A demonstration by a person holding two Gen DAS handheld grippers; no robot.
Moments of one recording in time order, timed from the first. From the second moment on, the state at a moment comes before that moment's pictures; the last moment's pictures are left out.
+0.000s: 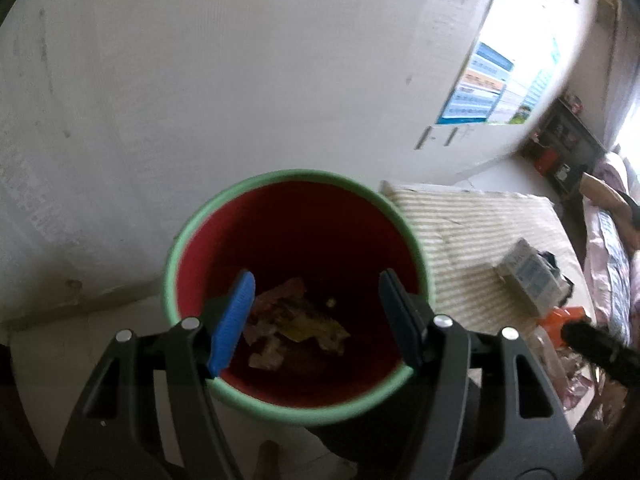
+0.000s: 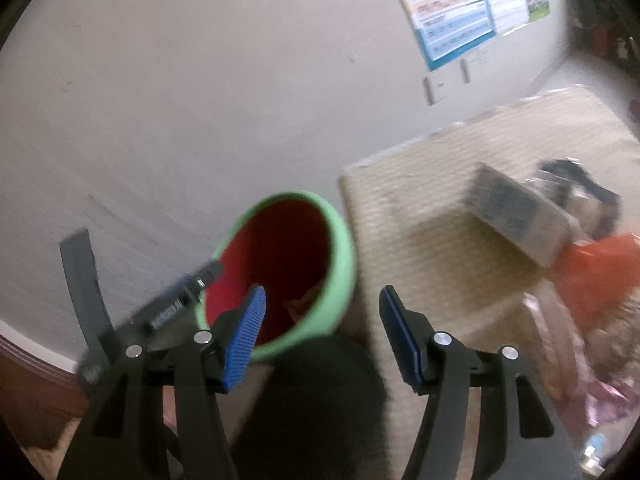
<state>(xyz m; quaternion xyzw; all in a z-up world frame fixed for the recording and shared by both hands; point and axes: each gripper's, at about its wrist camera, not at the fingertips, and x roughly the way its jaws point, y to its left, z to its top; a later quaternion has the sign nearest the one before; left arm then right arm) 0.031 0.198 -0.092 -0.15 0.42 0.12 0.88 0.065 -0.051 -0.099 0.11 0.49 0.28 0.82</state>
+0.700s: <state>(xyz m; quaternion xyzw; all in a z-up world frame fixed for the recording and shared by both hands) 0.028 0.014 -0.091 -0.06 0.48 -0.05 0.88 0.068 -0.269 -0.158 0.19 0.50 0.04 0.84</state>
